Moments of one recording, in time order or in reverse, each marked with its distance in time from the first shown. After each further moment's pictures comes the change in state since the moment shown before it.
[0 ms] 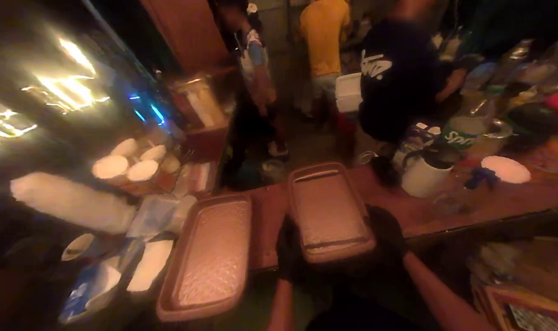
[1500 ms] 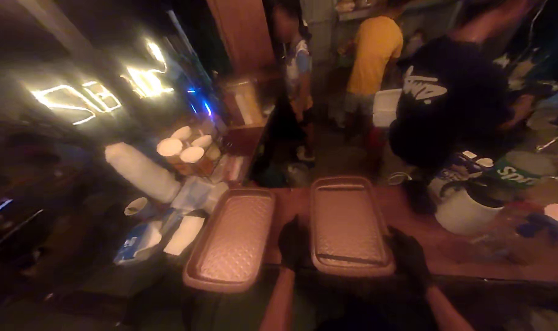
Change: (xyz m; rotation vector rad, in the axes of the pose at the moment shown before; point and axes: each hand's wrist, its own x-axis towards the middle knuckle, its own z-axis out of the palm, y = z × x) left_hand 0.028 -0.025 -0.018 0.634 0.131 0.018; right_hand 0.018 0.002 0.005 -0.012 -0.069 0.038
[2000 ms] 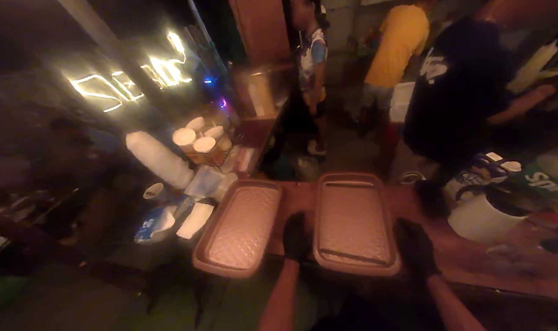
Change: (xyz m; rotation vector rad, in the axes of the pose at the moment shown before) left_hand -0.006 0.003 0.007 0.222 -0.085 0.053; right_hand 0.023 -0.005 -0.007 0.079 0.158 -0.096
